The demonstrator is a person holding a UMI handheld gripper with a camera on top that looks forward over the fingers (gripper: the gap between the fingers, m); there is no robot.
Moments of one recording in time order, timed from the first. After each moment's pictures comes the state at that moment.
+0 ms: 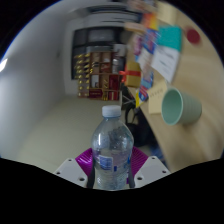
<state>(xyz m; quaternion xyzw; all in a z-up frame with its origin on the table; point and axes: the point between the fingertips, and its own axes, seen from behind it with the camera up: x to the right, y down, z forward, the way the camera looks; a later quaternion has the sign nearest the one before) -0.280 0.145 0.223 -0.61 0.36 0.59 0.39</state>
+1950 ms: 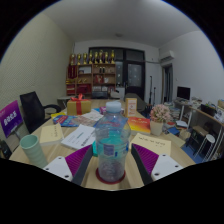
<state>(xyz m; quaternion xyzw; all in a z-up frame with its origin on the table) 0.111 0.168 0.085 -0.79 0.05 -0.05 0.60</state>
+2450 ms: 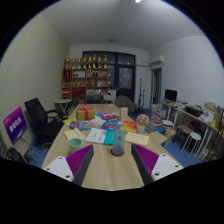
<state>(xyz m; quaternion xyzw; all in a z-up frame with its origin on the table) -0.007 -0.087 0.242 -0.79 0.09 -0.09 0.60</state>
